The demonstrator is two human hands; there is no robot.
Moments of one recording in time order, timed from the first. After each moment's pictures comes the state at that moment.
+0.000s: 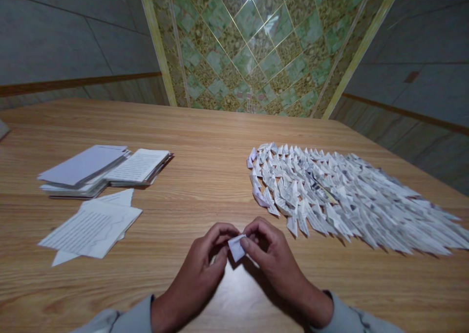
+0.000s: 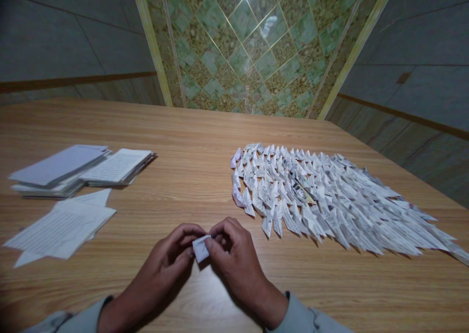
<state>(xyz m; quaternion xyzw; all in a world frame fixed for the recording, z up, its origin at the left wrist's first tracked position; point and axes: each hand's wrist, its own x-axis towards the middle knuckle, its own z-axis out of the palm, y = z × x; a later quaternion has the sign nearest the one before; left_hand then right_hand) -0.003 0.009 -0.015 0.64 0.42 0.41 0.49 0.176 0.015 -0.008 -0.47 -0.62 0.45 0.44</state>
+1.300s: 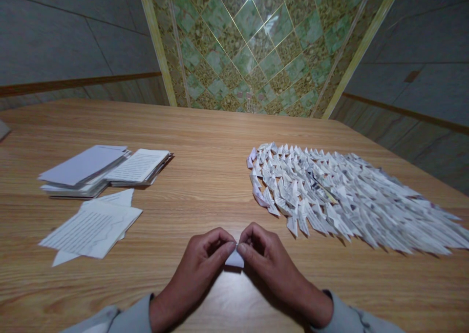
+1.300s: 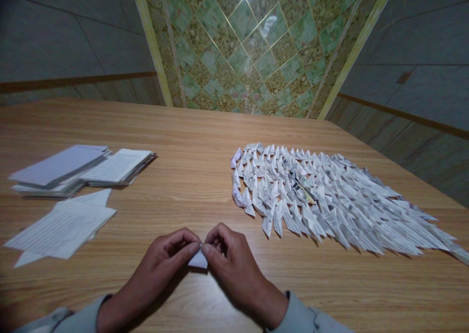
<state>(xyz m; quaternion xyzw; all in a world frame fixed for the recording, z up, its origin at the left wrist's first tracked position) -0.004 0.014 -0.013 0.59 0.45 0.39 0.54 0.176 0.011 -0.004 -0.46 -0.63 0.50 0.38</state>
